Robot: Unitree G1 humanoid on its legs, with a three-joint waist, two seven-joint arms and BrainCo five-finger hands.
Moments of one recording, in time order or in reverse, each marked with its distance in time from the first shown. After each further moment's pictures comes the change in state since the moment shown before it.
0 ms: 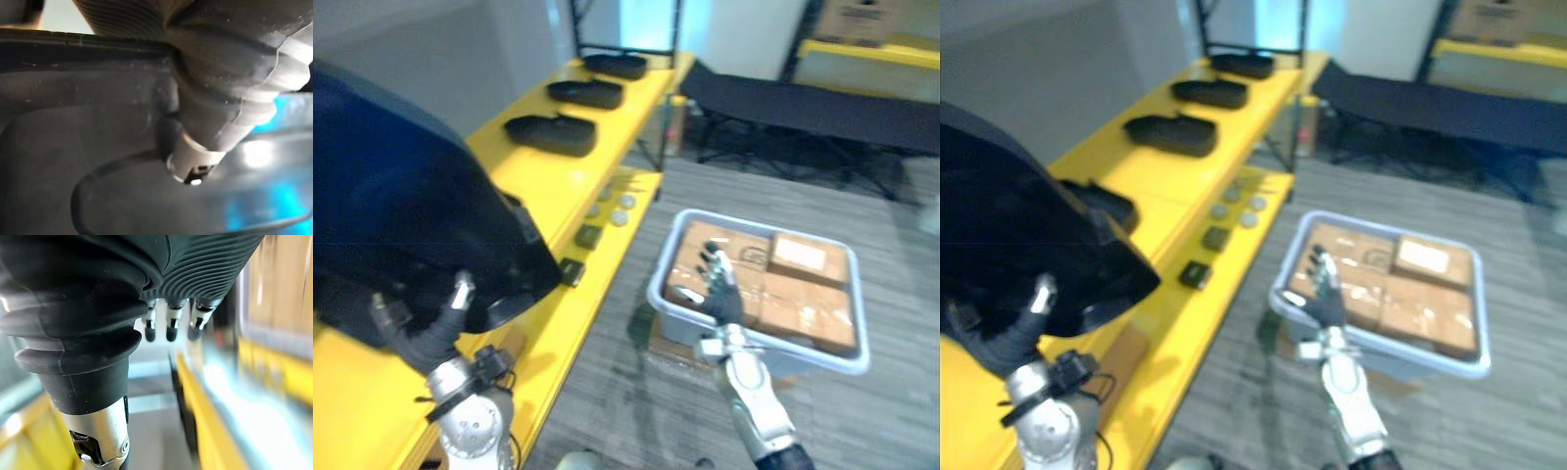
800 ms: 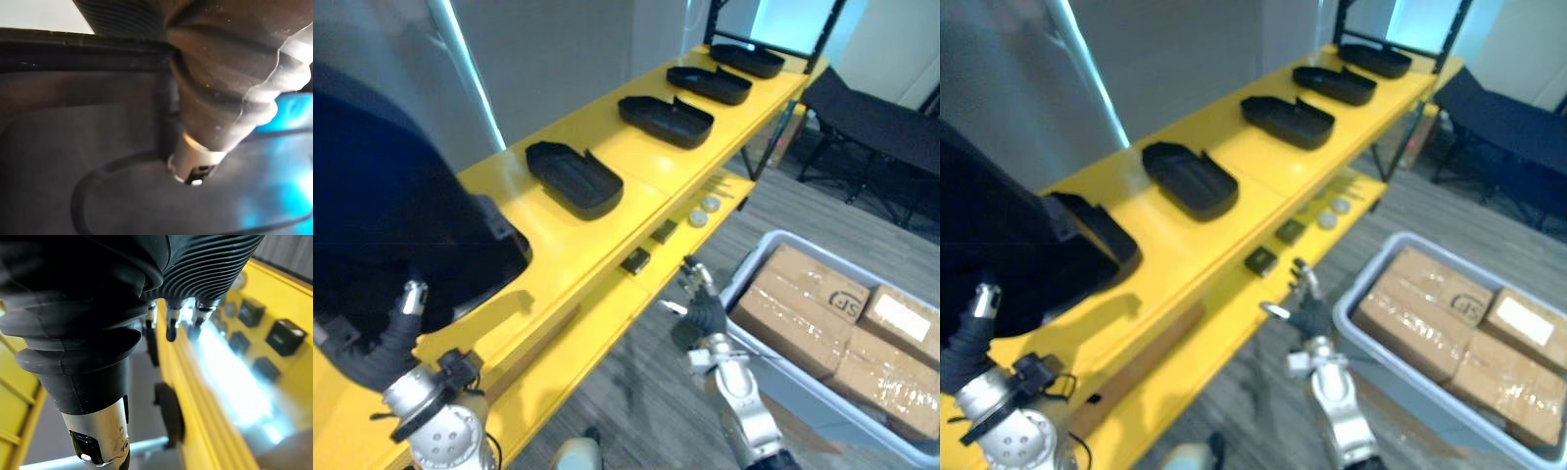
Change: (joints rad) left arm -0.091 0.047 0.067 0.002 0.079 -0.089 -0.021; right arm 0.098 0.042 -0.098 -0.009 0.002 -0.036 0.088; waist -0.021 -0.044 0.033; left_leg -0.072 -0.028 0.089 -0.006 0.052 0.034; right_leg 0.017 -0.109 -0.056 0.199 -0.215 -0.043
